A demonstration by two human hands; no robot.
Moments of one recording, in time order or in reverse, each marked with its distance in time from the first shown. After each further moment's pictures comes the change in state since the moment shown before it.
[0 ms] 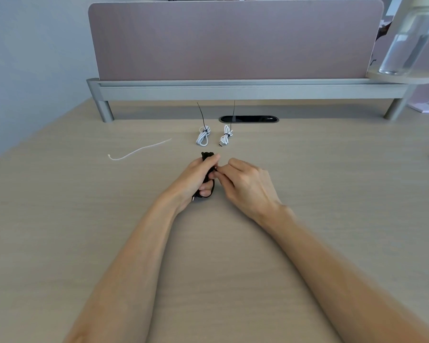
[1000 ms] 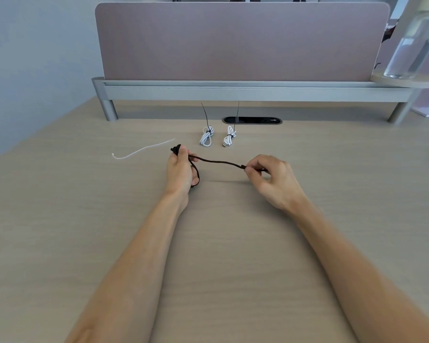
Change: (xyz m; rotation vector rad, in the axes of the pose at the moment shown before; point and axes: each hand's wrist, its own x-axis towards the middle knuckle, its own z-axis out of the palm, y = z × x) left_hand 0.014 -0.007 -0.012 -0.245 0.549 0.132; right_hand -0.002 0.040 -0.024 0.413 -0.188 0.367
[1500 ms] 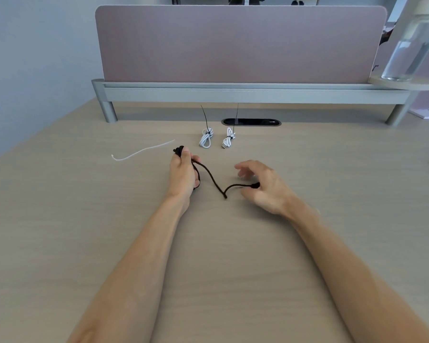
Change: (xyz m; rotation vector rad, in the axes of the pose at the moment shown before) left_hand -0.002 -0.002 0.004 0.072 -0.015 0.016; right_hand 0.000 -0.005 0.002 -0.065 -0.294 0.110
